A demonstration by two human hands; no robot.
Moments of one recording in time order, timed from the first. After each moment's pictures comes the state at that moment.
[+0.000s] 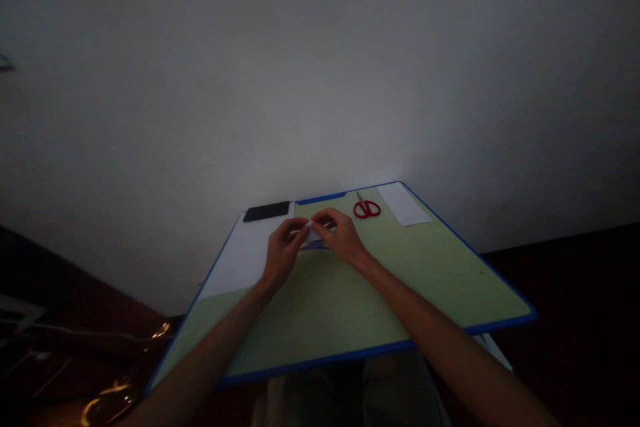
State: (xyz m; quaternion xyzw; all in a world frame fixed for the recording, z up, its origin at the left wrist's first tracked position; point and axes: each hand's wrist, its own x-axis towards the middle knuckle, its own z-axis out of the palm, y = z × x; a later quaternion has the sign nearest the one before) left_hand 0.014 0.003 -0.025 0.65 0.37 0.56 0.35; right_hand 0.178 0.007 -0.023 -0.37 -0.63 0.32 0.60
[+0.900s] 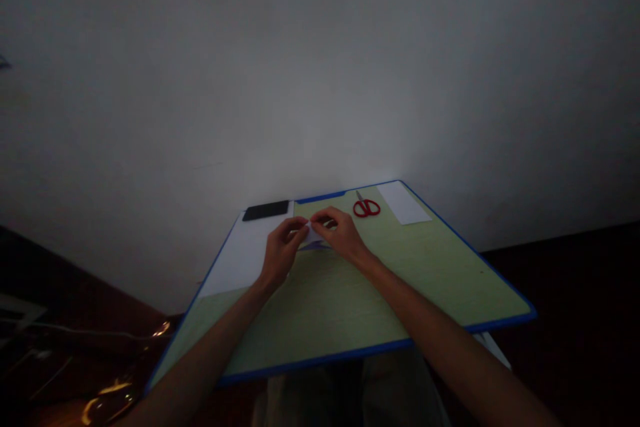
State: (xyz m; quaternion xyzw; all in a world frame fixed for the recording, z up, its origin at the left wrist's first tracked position) left_hand 0.015 -0.003 -0.017 0.65 0.38 0.55 0.35; right_hand 0.182 0.005 -0.019 -0.37 -0.64 0.32 0.60
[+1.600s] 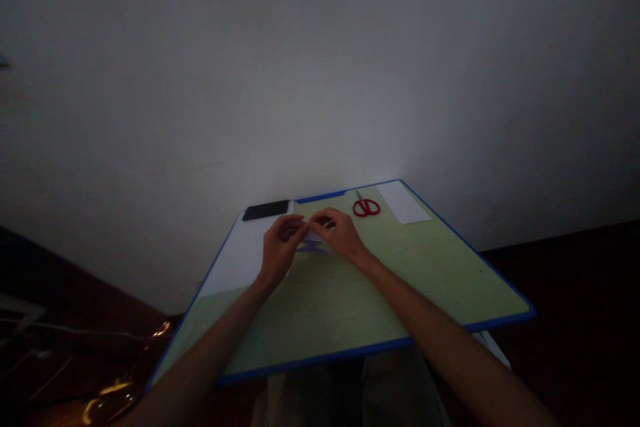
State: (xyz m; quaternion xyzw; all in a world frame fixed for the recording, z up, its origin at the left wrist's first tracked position) left_hand 0.015 0.000 -0.017 0.64 0.37 0.58 0.34; right_hand 0.181 0.009 -0.025 -0.38 -0.66 0.29 0.59
